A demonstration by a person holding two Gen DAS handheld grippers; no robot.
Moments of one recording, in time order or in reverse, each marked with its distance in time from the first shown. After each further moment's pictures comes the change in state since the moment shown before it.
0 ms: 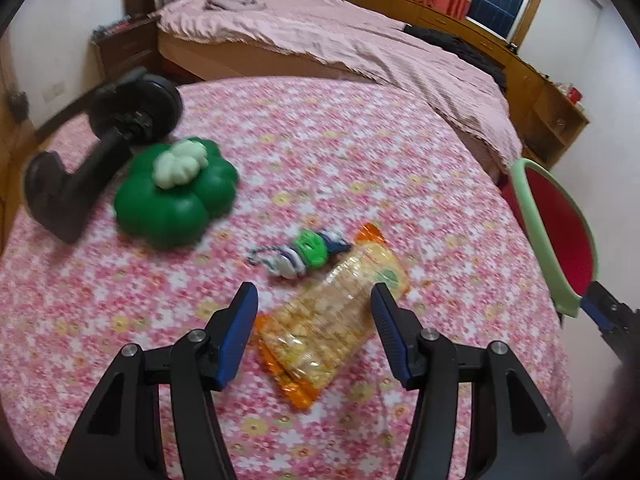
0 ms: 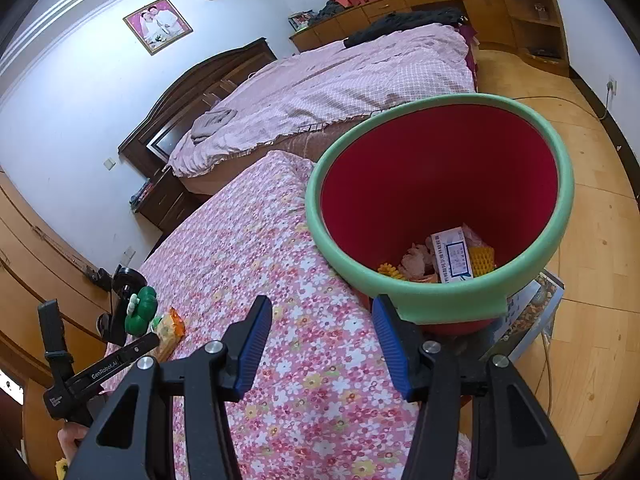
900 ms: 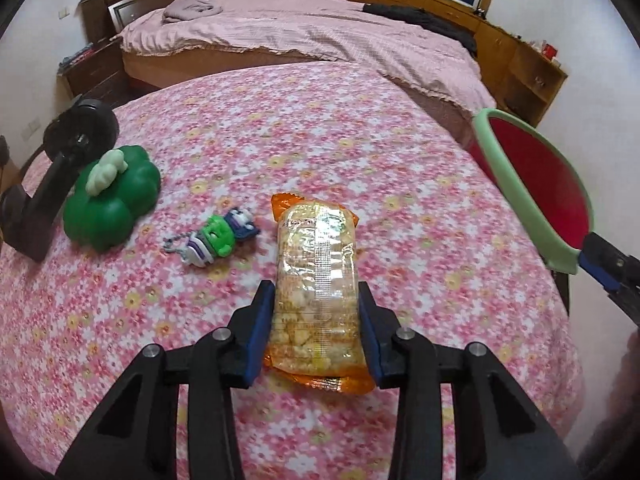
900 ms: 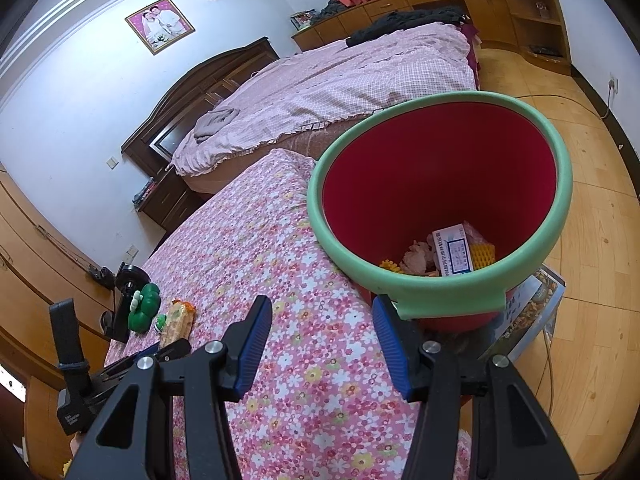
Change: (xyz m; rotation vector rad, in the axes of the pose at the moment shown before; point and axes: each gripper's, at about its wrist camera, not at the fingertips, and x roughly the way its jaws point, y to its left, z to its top) left arm 0.008 -0.054 -0.017 0.152 0.011 0.006; right arm -0.003 -0.003 -0.001 0.003 0.001 0.009
